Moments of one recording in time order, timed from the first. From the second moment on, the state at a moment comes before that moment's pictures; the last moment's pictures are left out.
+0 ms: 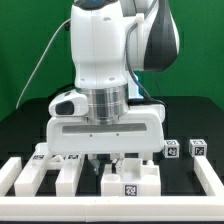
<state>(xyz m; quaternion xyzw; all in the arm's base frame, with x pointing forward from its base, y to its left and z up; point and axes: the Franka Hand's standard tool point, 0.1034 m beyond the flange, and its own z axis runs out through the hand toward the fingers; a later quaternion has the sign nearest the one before) 0.573 -0.032 0.022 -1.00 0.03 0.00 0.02</state>
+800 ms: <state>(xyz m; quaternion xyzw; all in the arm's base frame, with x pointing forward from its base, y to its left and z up) 0.573 -0.032 0.022 -1.00 0.03 0.00 0.02</state>
